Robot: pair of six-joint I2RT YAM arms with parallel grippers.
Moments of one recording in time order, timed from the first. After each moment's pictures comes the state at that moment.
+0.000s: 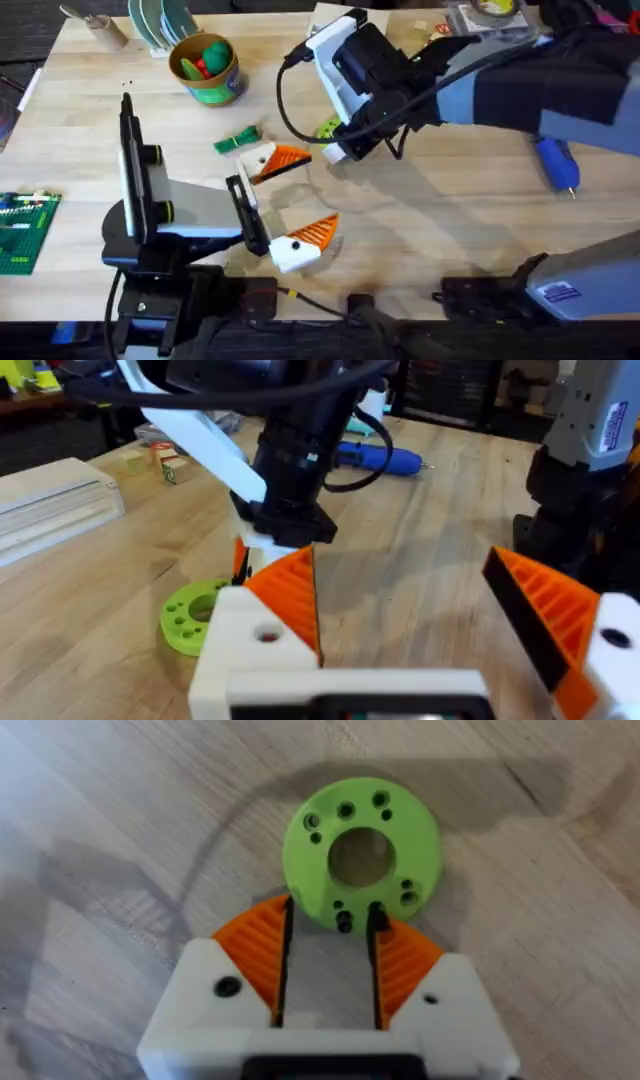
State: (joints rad) left arm -0.04 0.01 0.01 -0.07 1.13 -0.01; right arm 0.69 1.72 1.14 -0.62 -0.06 -0.03
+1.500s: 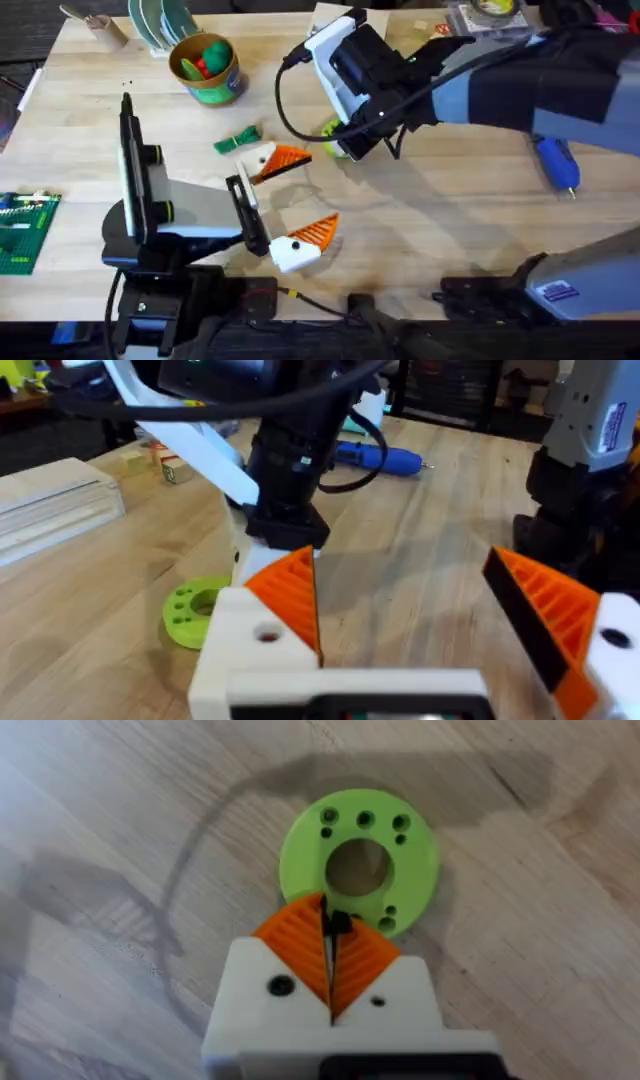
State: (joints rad) left arm -0.04 0.01 0.01 -0.07 1.13 -0.01; right arm 0.70 1.74 1.15 -0.62 -0.02 -0.03
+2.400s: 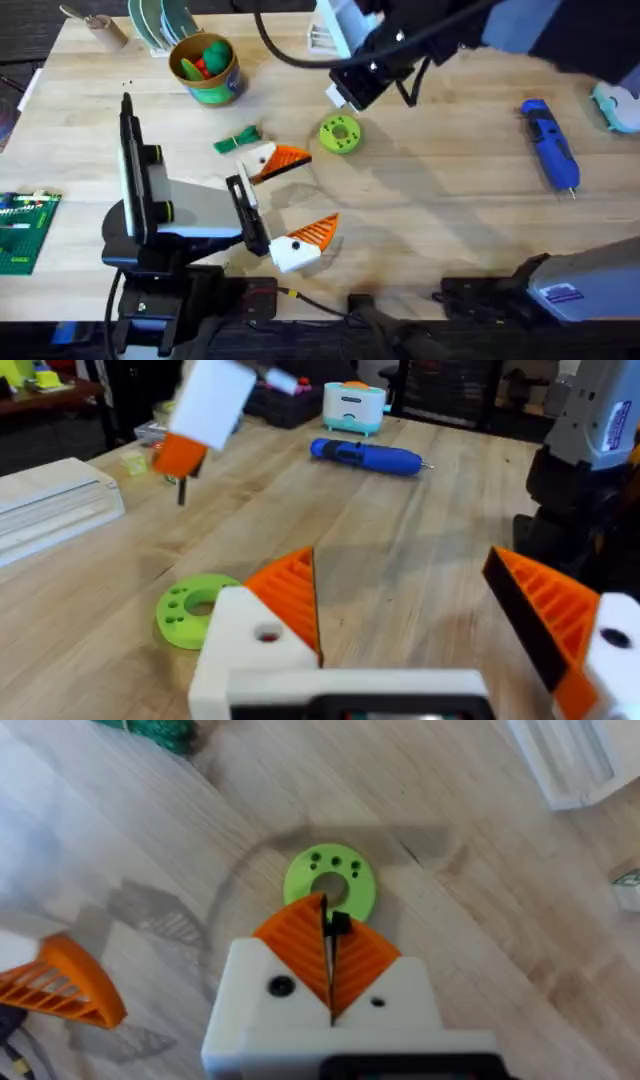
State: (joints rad) left arm -0.04 0.01 0.01 -0.07 1.13 -0.01; right arm 0.68 1.69 1.51 -0.92 0.03 -0.08
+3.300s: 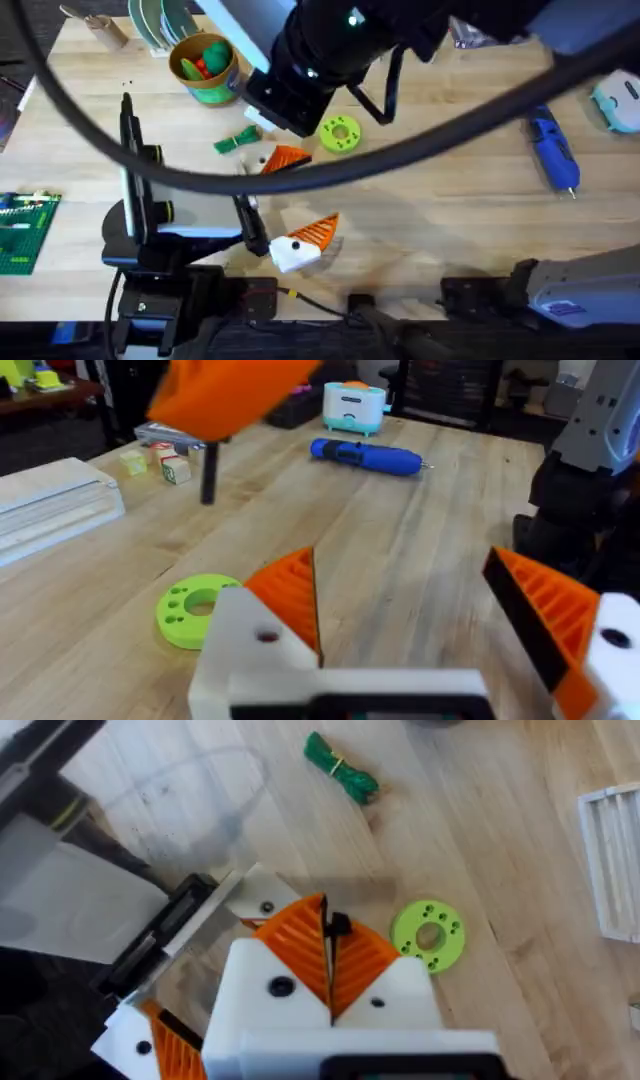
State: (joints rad) left arm -0.04 0.01 0.01 -0.07 1.13 -0.01; right arm 1.01 1.70 1.86 -1.14 0.03 -0.13
